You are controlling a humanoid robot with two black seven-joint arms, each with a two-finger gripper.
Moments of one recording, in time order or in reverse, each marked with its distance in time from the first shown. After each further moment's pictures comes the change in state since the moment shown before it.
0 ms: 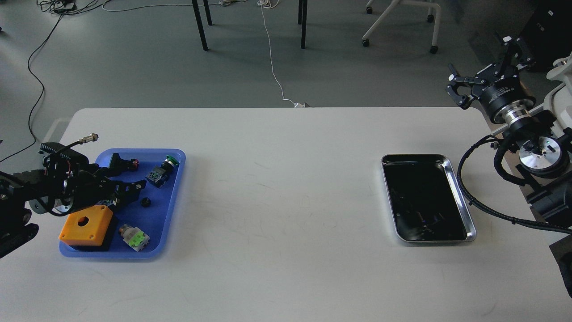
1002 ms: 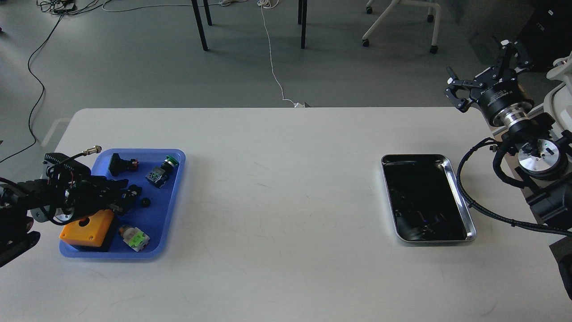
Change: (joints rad) left arm 0.012 -0.054 0.045 0.098 0.001 0.024 -0.049; right arm -0.007 0.002 -0.005 0.000 0.000 0.000 0.000
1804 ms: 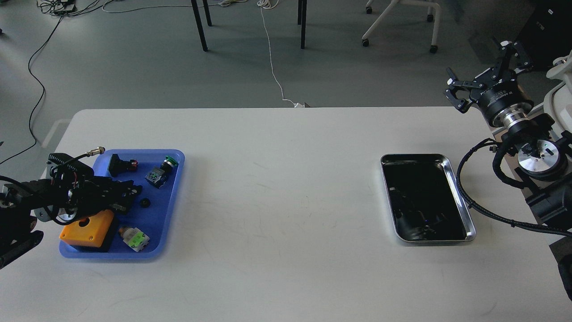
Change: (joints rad) left arm -0.011 -0.022 0.024 0.044 -0.002 -0.002 -0.039; right arm -0.001 0.002 0.000 -0.002 0.000 0.000 0.000
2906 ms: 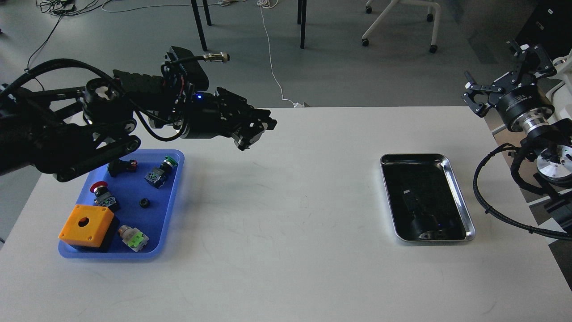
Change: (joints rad) left arm -0.497 -0.260 0.000 -0.442 0.016 -0.208 0.070; right arm -0.075 -0.088 0.016 0.036 0.001 0.000 0.000
